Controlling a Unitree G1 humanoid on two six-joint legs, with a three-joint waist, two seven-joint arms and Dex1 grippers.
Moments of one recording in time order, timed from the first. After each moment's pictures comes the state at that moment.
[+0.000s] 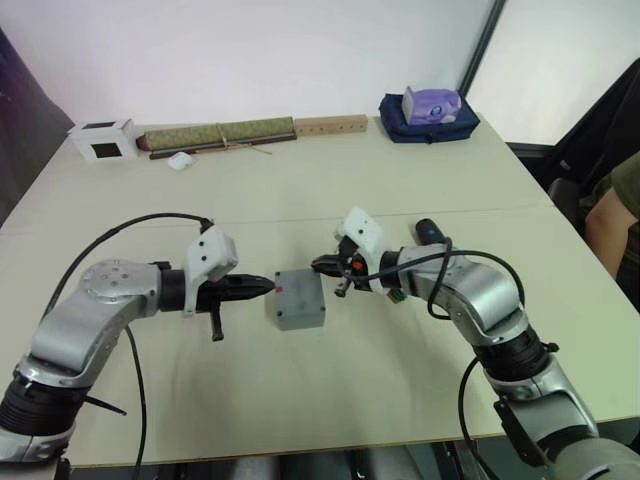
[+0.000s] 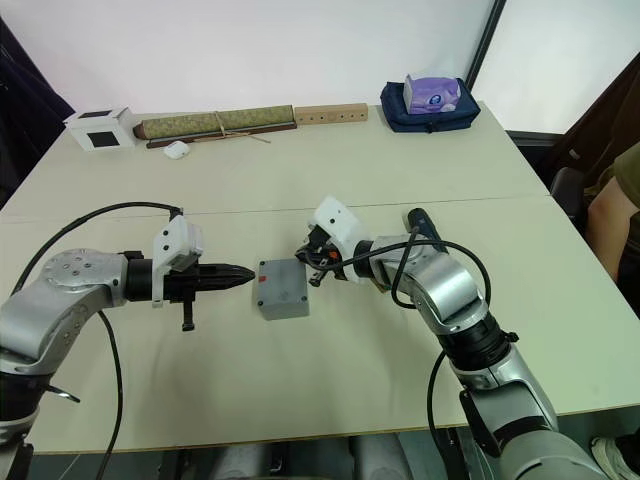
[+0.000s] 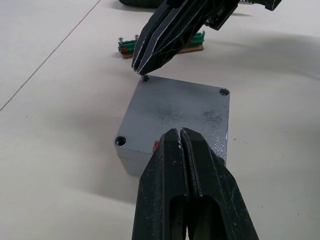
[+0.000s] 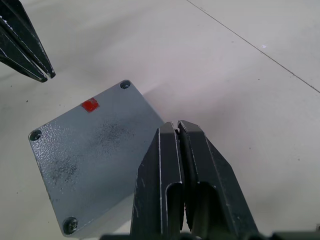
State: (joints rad) left arm -0.32 0.84 -0.01 -0.37 -0.50 0.60 -1.03; right arm -0.67 -0.44 0.30 -0.26 0.38 0.97 0.64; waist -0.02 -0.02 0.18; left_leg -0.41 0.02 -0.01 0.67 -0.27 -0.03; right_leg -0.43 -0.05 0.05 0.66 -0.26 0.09
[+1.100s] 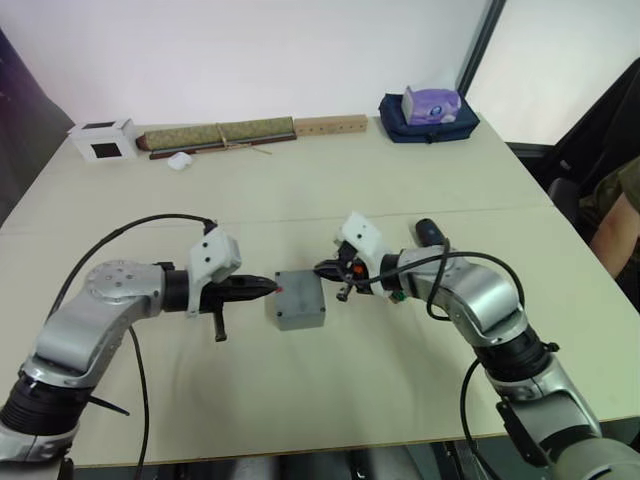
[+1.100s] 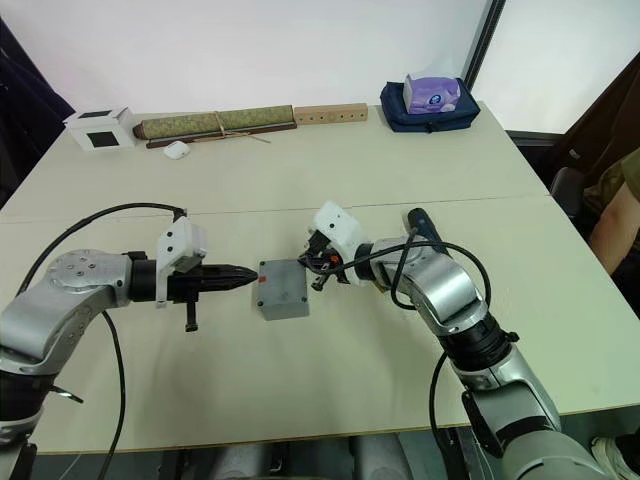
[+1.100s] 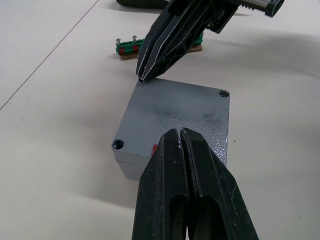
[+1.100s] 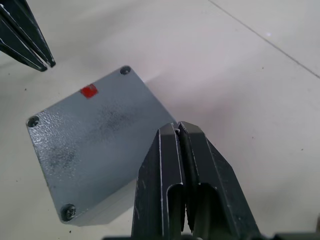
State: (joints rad) left arm -0.32 0.83 -0.02 -0.37 -0.49 0.59 -1.03; right arm -0.67 -0.45 0.33 -0.25 0.34 0.97 0.66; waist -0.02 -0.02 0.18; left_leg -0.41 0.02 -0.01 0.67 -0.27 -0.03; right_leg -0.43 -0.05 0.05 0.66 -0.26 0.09
